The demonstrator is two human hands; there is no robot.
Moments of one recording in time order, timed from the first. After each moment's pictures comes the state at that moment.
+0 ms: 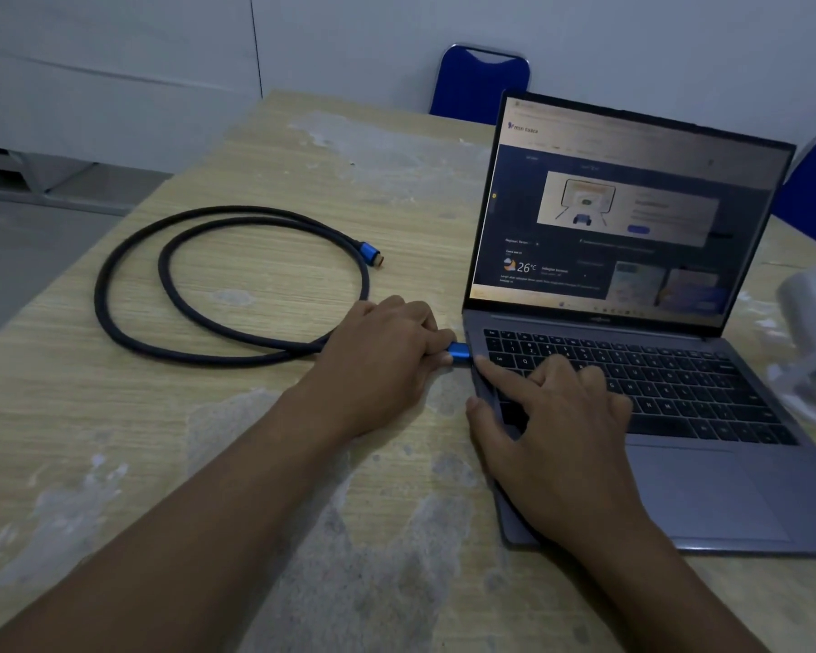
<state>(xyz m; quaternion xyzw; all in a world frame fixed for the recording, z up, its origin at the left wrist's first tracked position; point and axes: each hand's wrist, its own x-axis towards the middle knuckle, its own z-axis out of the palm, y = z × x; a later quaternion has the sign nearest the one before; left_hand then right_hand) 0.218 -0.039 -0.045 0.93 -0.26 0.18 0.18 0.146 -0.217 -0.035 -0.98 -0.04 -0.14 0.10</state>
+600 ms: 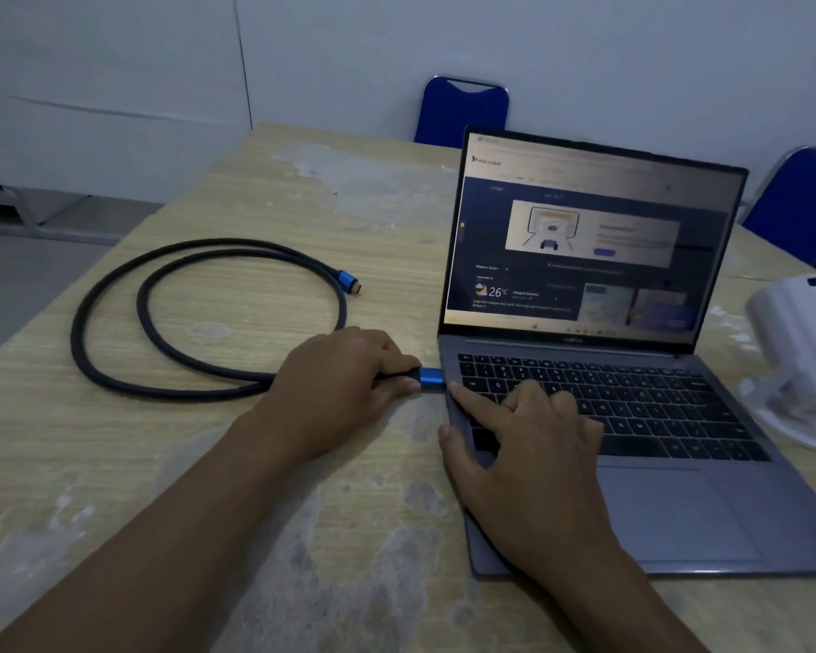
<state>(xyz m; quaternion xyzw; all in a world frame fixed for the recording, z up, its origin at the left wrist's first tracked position) 0.222 -0.027 -0.042 0.93 -0.25 0.17 0.22 0.144 -0.220 -0.035 -0.98 -0.04 -0.14 0.10</state>
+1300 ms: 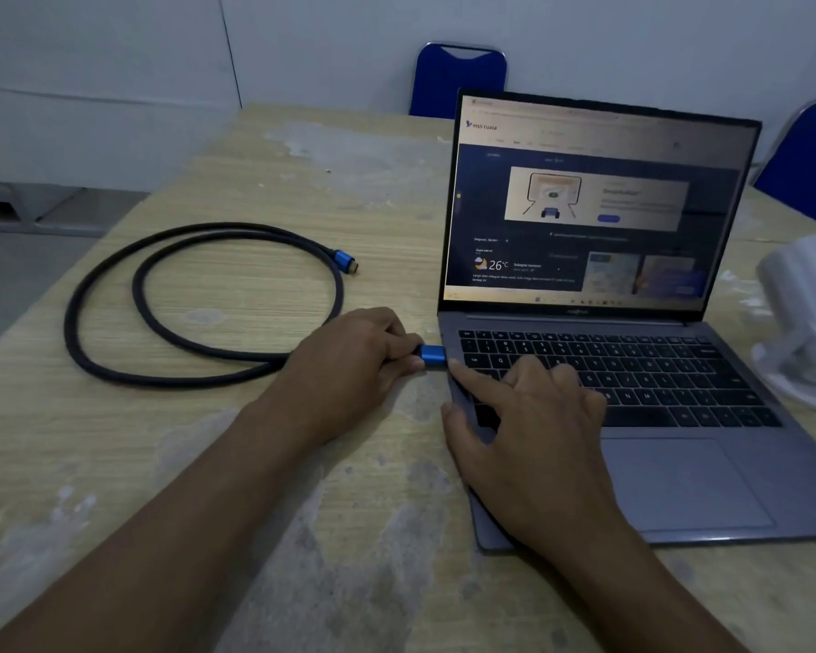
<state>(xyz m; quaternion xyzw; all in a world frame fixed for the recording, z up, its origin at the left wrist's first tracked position) 0.222 -0.034 -0.045 0.92 -0.27 0.16 0.23 0.144 -0.217 -0.038 -0.98 -0.04 -0.16 0.11</state>
